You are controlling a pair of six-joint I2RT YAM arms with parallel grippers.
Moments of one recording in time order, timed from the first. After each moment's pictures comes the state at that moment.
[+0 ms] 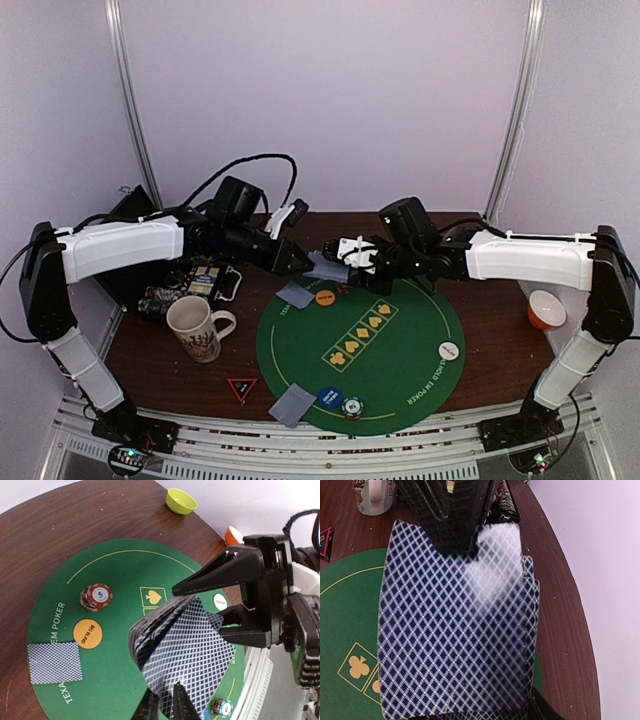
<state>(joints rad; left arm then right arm) -0.72 1.66 1.30 -0.33 0.49 -0.23 0.80 1.63 1.19 -0.23 -0.08 -0.68</state>
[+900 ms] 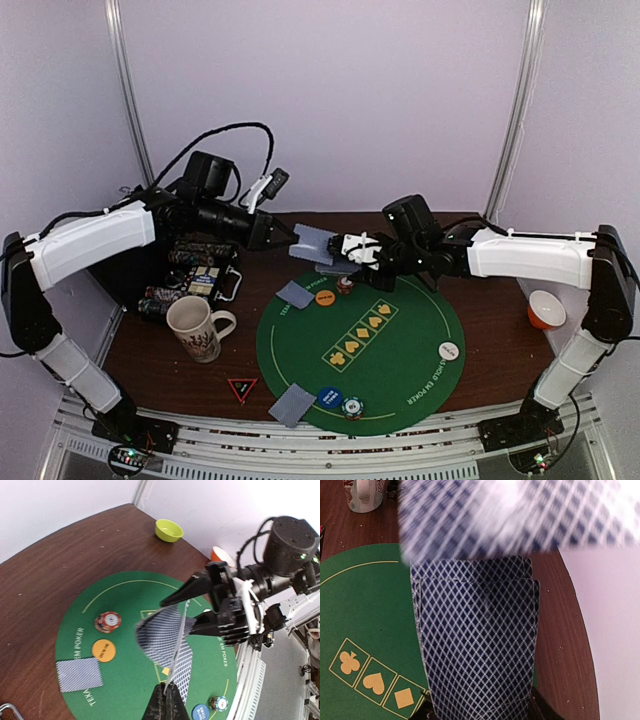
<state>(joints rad) -0.64 1.54 1.36 -0.40 0.59 -0.13 0.77 1.63 1.19 -0.23 -0.08 -0.69</state>
